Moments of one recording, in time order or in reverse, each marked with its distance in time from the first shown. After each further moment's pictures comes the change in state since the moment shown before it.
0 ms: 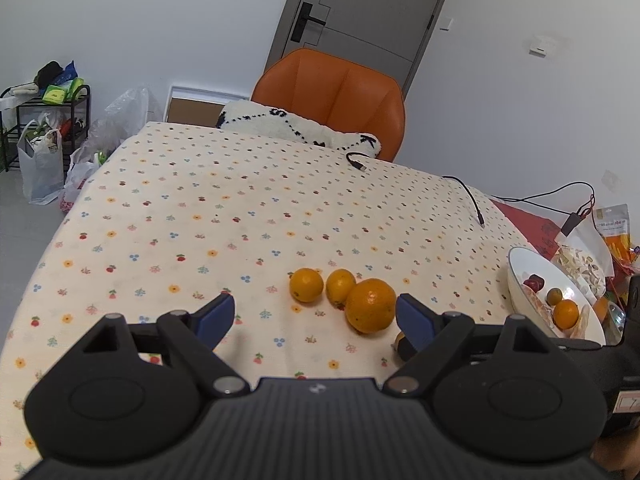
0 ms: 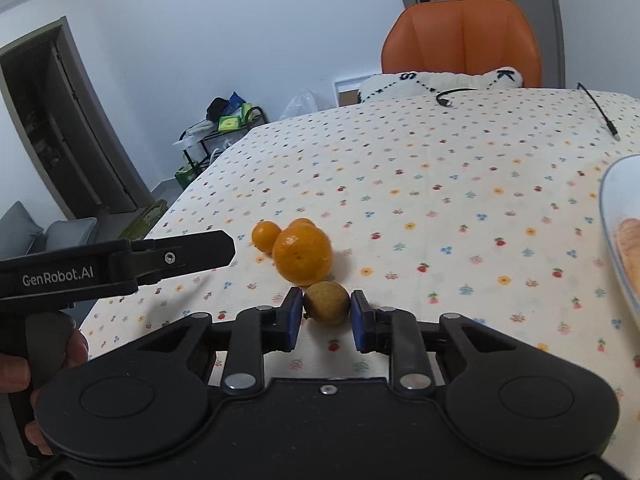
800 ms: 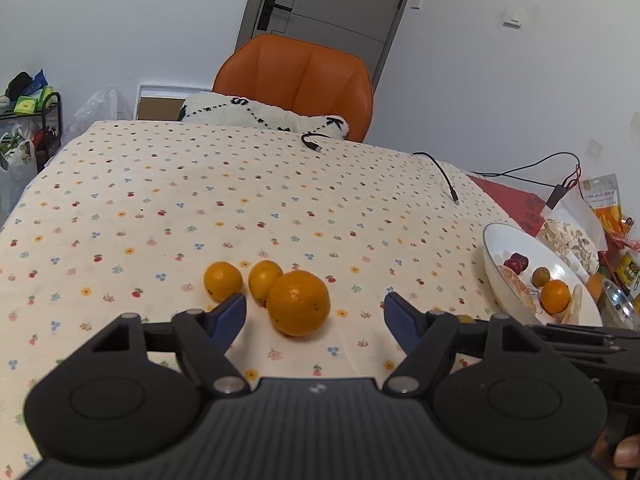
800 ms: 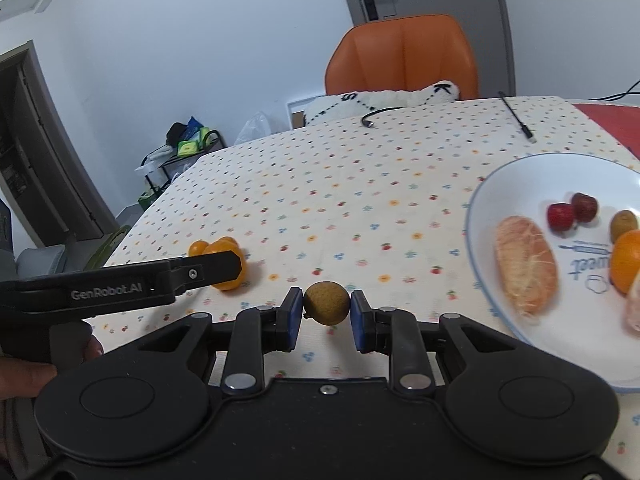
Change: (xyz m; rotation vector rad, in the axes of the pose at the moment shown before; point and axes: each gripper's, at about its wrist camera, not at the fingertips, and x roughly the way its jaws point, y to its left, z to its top) left arm 0.035 -0.047 -0.007 0.073 0.032 -0.026; right arm -0.044 -0.045 -0.005 0.060 -0.058 -0.112
